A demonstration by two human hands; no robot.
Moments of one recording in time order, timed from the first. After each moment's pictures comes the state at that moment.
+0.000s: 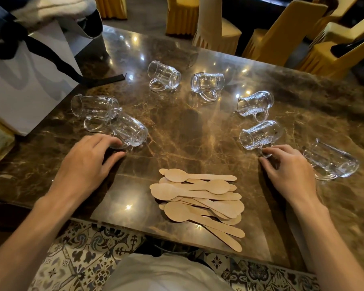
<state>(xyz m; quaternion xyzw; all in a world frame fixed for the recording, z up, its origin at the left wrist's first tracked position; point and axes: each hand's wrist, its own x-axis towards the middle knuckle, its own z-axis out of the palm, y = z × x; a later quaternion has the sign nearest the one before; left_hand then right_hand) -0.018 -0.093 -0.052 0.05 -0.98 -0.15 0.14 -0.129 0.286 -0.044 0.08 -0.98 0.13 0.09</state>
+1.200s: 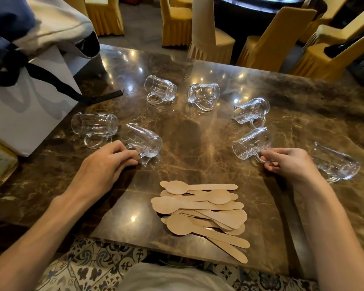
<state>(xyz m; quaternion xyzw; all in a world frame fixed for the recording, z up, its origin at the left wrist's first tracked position) -0.042 -0.081 -0.031 -0.05 -0.97 -0.20 0.09 -0.163 0.282 -0.026 -0.21 -0.78 0.58 -0.12</state>
